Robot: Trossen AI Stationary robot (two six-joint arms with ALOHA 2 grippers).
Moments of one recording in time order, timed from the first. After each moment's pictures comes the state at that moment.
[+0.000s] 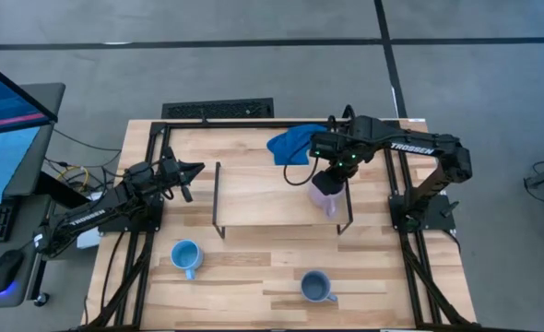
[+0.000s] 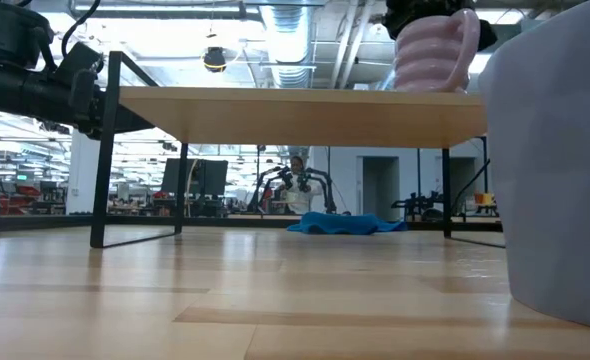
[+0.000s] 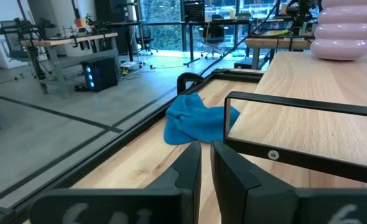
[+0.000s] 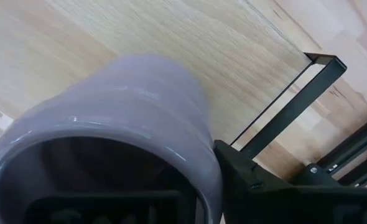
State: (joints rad) left arm 0.50 0.10 0.01 0.03 0.01 0.04; right arm -0.15 1.60 1.66 -1.57 -0.07 0.67
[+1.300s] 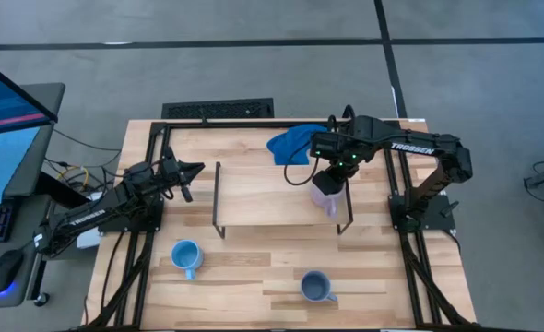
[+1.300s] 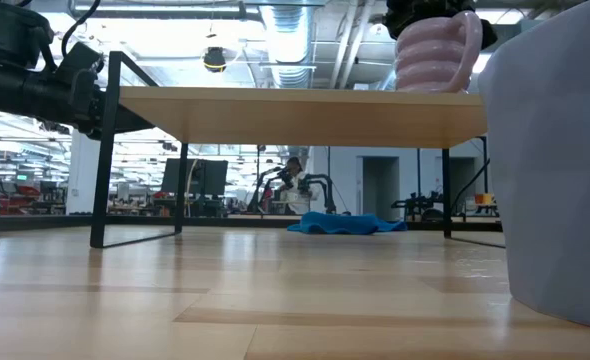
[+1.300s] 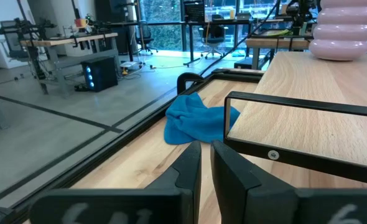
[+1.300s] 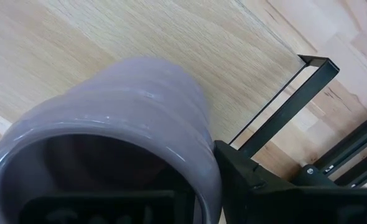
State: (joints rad) left arm 0.50 0.10 0.01 0.03 0.01 0.04; right arm -0.15 1.60 1.66 -1.57 -0.06 0.67
